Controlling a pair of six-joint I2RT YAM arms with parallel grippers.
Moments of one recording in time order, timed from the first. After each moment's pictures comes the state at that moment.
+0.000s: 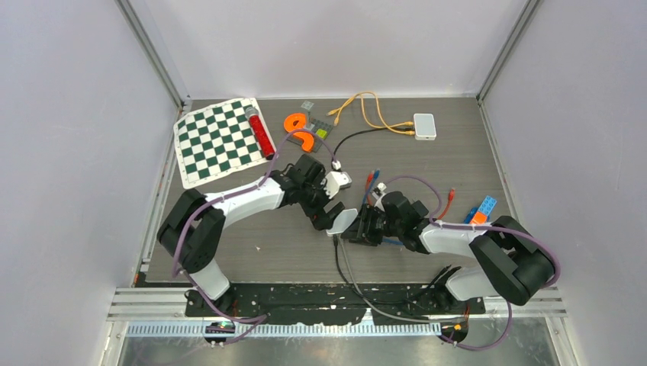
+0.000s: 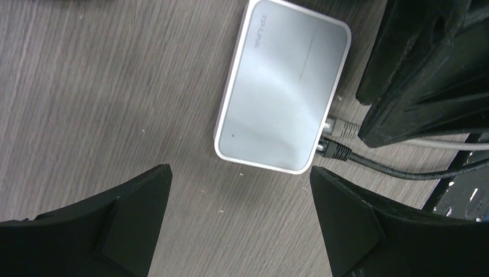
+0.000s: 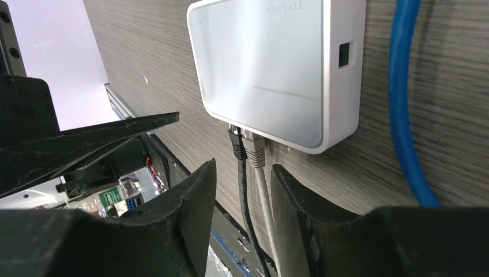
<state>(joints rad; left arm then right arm) -0.72 1.65 1.02 -0.37 0.35 0.26 0.63 1.37 0.36 0.31 -0.43 1.00</state>
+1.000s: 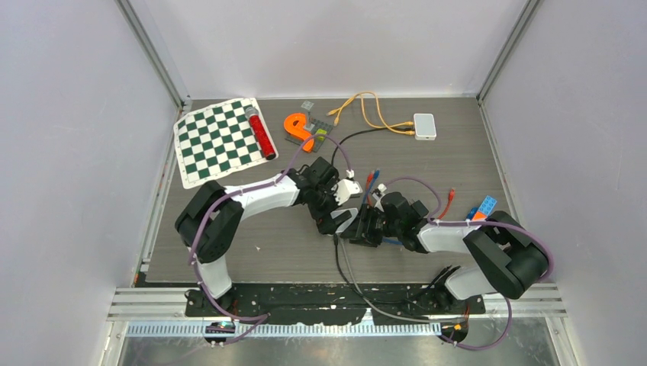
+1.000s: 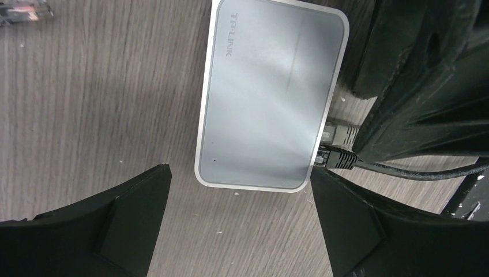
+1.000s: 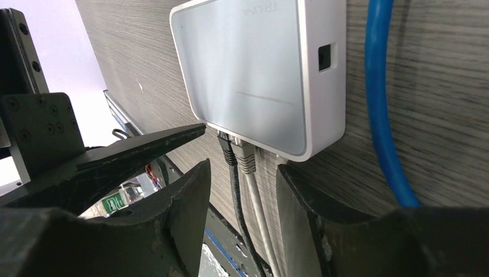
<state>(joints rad) -0.78 1.79 1.14 -0.47 0.32 0.36 0.63 1.41 0.36 0.35 -0.42 1.02</state>
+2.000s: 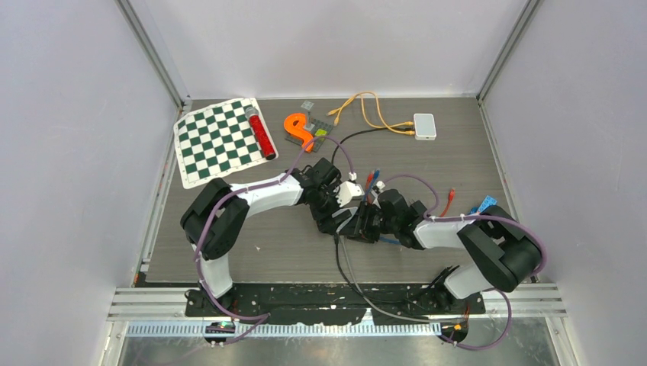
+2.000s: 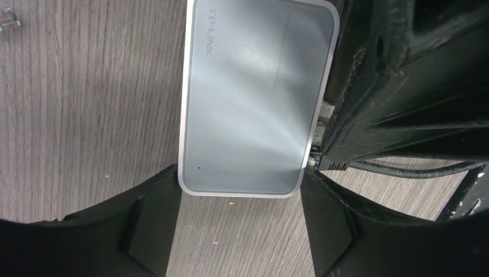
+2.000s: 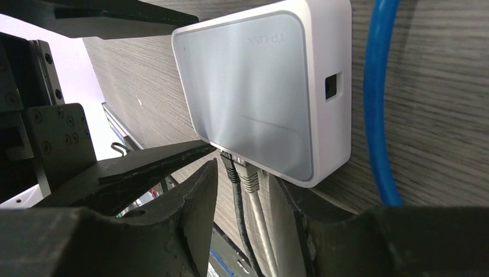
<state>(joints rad) -0.78 1.84 1.17 -0.49 0.35 0.38 0.63 1.46 0.39 0.37 -0.38 1.03</state>
